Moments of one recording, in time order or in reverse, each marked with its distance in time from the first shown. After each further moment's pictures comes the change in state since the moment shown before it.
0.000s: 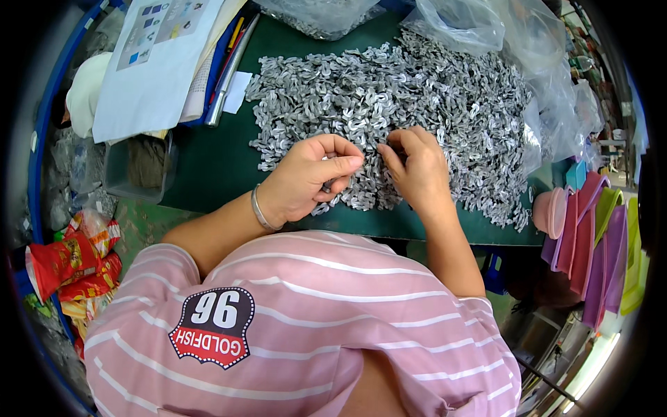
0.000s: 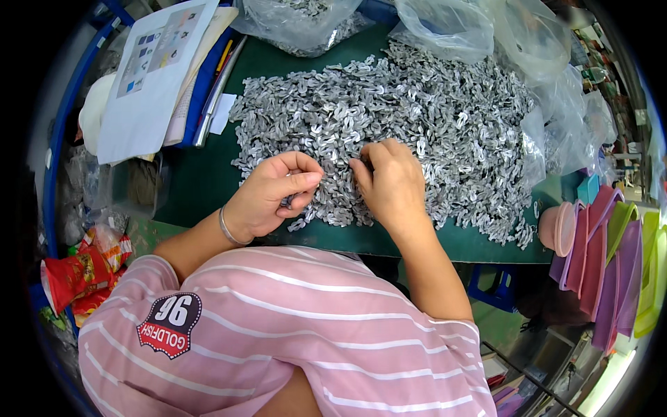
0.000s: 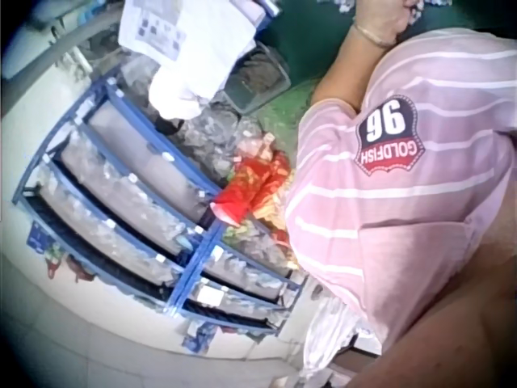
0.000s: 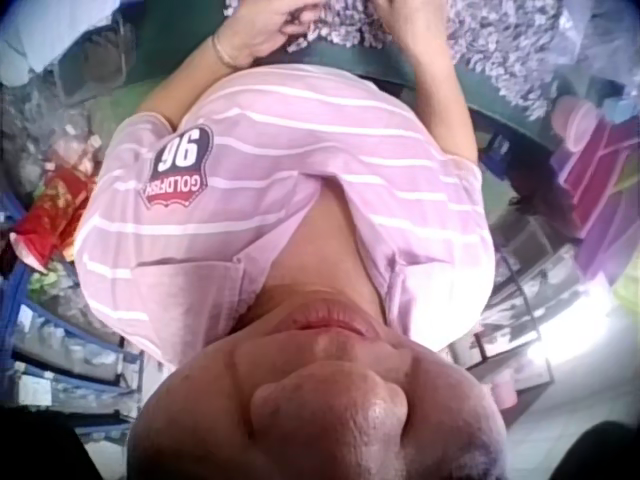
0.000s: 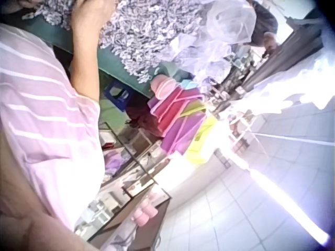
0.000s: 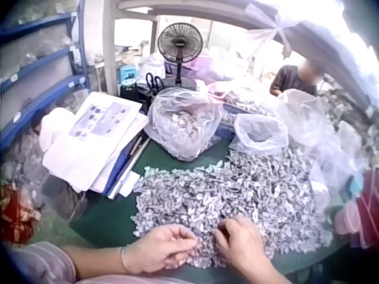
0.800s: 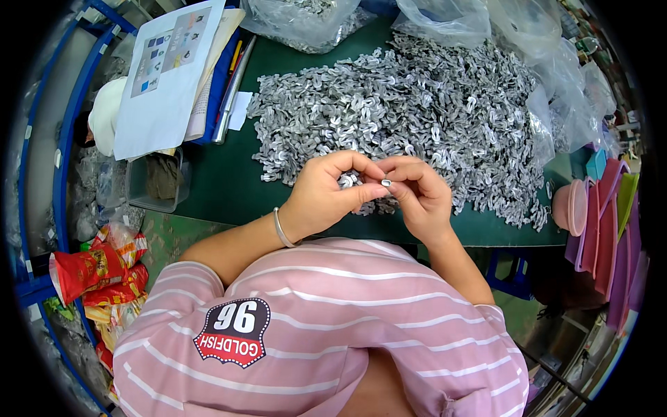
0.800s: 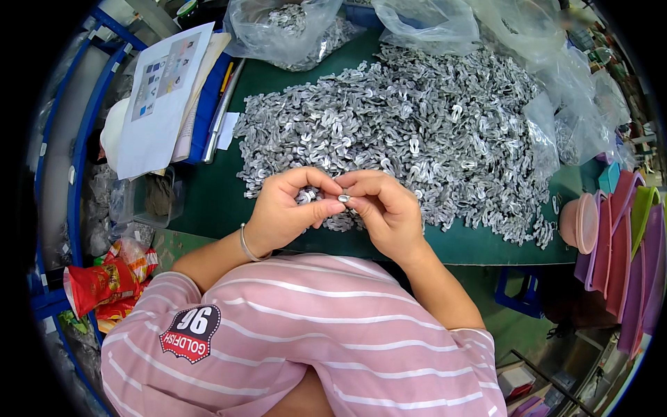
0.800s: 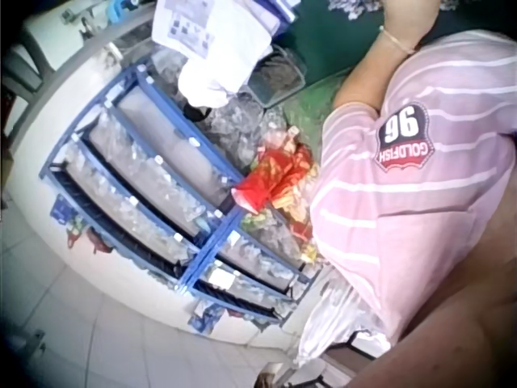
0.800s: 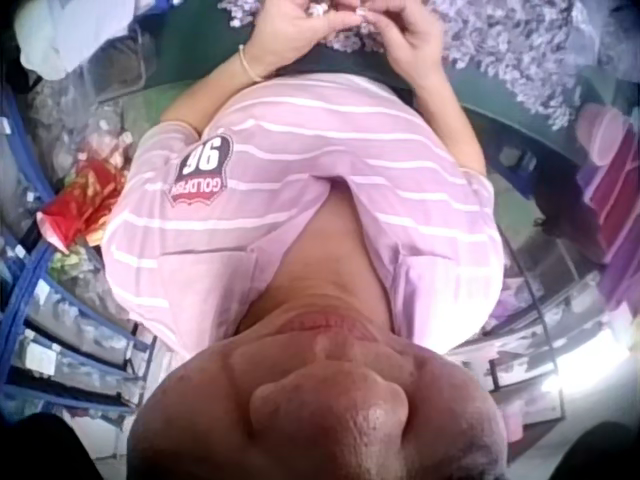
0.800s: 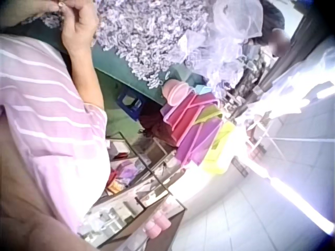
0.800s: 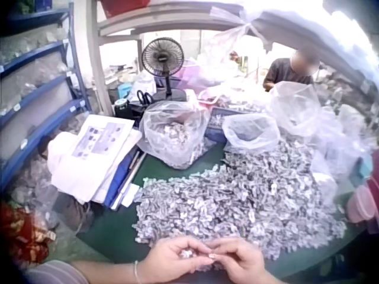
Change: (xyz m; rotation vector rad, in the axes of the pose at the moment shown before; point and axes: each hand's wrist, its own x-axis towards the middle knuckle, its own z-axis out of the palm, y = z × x) left_hand 0.007 -0.013 0.036 0.552 0.038 0.407; right_hand -0.037 0.014 0.005 1.033 0.045 -0.106
